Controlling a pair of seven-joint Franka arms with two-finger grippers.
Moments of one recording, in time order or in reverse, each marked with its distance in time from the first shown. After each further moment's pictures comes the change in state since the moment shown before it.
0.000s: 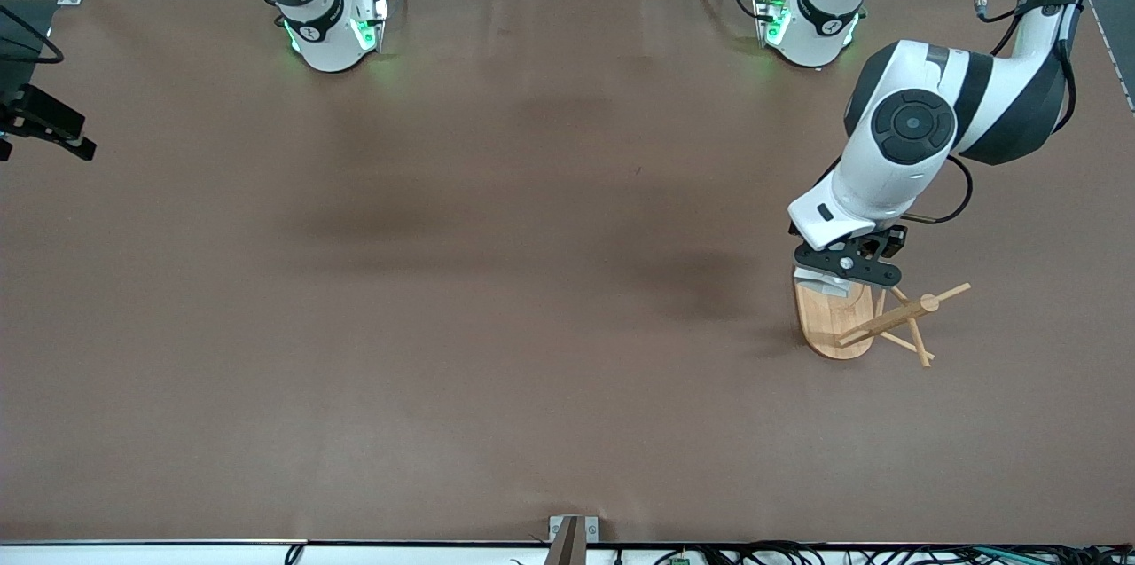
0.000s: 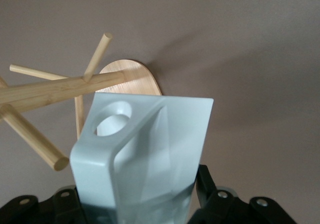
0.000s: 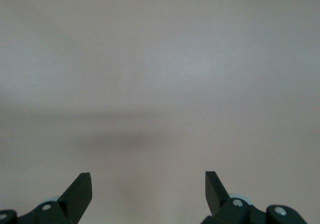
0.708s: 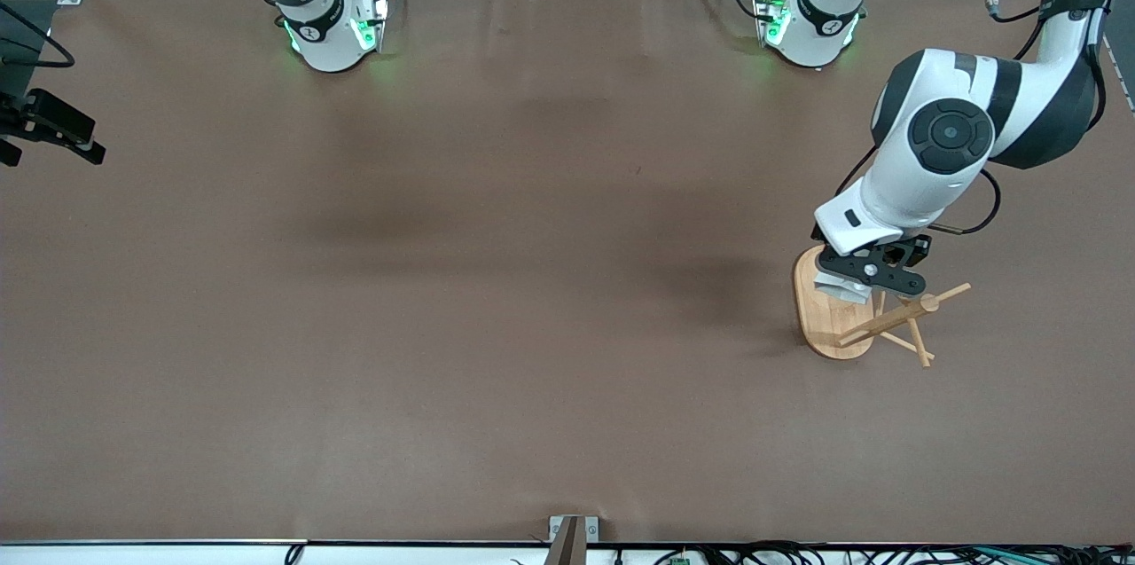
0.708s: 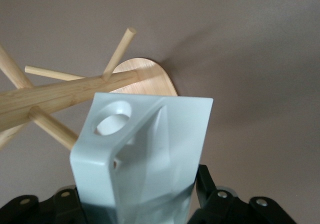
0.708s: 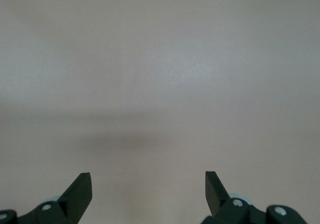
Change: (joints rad) left arm 0.059 0.000 0.001 -0.015 0.000 0.024 0.080; right arm -0.004 0.001 0.005 -0.003 0.000 0.015 -0.001
